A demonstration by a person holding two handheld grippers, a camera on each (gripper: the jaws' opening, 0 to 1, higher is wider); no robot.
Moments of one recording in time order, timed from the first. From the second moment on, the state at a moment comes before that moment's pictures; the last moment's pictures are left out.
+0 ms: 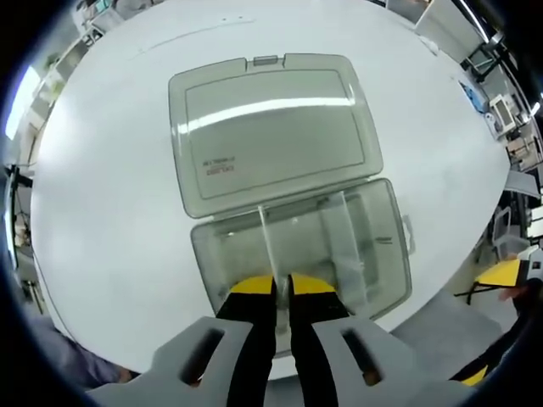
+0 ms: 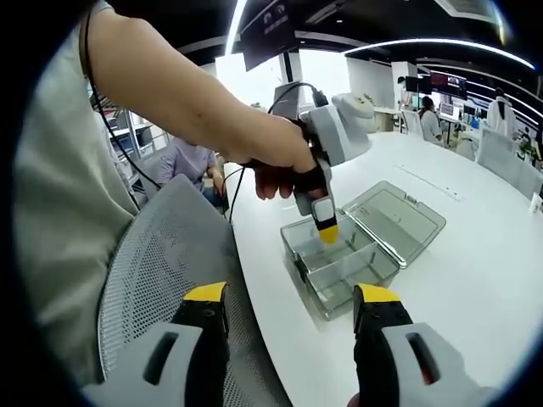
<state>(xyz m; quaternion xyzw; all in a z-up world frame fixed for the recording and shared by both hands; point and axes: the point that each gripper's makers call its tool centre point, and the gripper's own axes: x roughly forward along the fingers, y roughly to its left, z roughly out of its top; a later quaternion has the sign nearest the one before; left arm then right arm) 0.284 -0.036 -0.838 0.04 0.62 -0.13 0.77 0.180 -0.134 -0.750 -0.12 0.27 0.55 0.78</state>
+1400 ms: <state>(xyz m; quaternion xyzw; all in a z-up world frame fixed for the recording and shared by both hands) 0.285 -0.035 -0.827 0.05 0.64 -0.10 0.76 0.180 -0.133 -0.751 -0.12 0.27 0.55 0.78</state>
